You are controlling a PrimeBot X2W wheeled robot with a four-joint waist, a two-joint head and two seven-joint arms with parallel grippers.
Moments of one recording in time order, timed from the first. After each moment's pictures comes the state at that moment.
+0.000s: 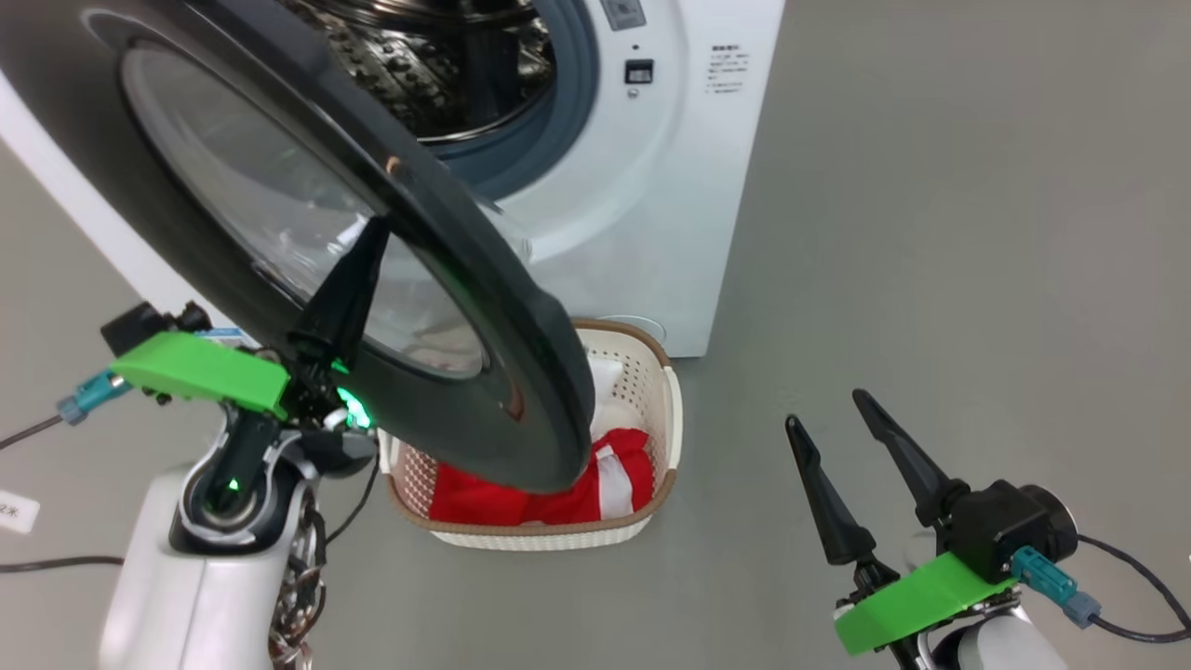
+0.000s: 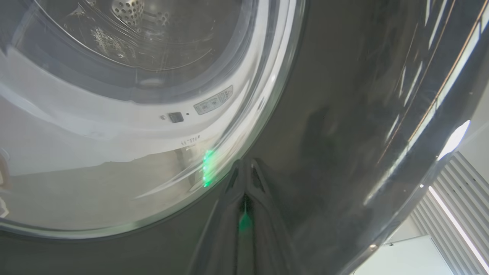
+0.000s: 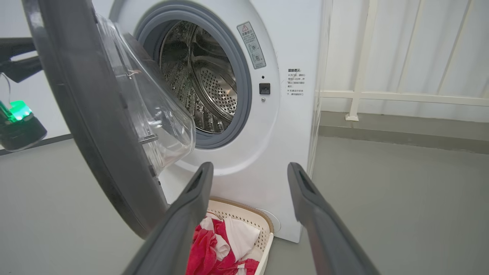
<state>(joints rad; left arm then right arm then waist) -0.59 0.03 -0.04 0.39 -1.67 -0.08 0.30 -0.10 -0.05 0.17 0.18 0.23 0.13 -0.26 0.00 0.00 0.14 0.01</state>
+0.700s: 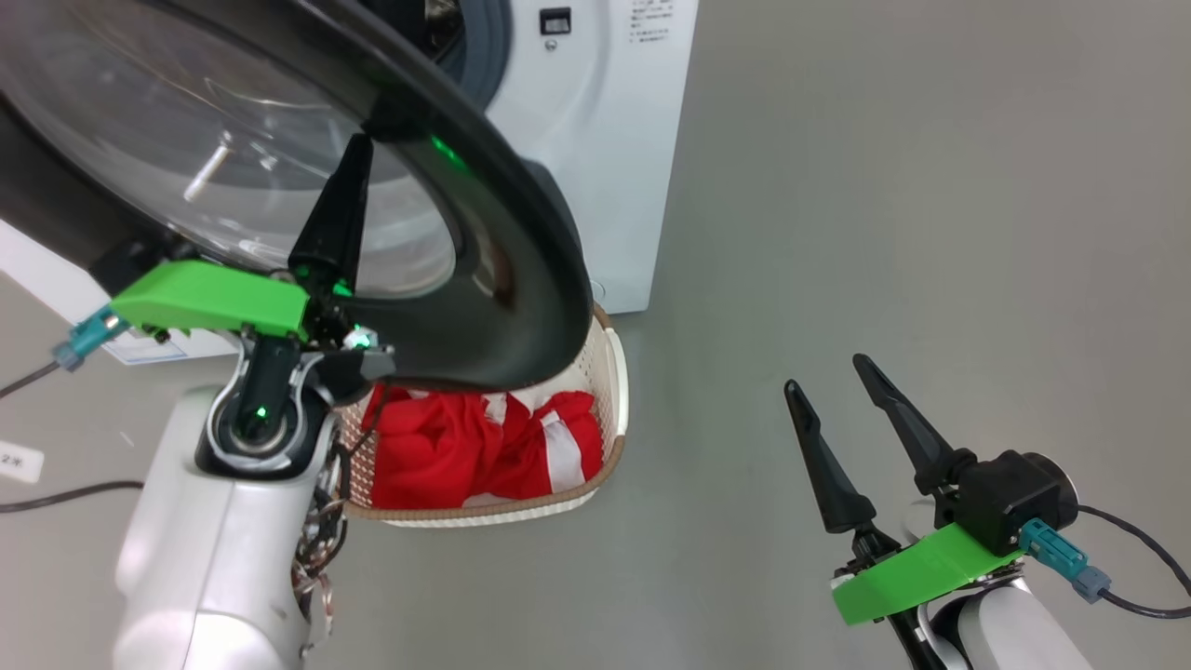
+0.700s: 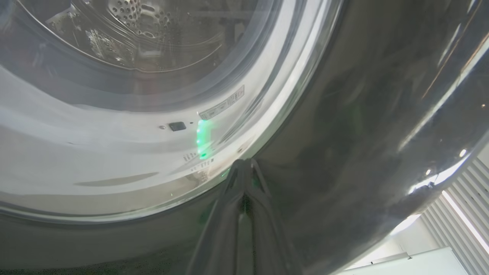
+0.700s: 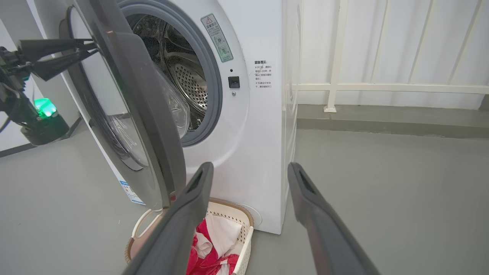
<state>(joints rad) -0.75 0.03 -0.12 0.52 -1.65 -0.12 0.11 -0.15 -0.05 0.17 0.17 0.25 0.13 -0.26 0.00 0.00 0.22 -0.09</state>
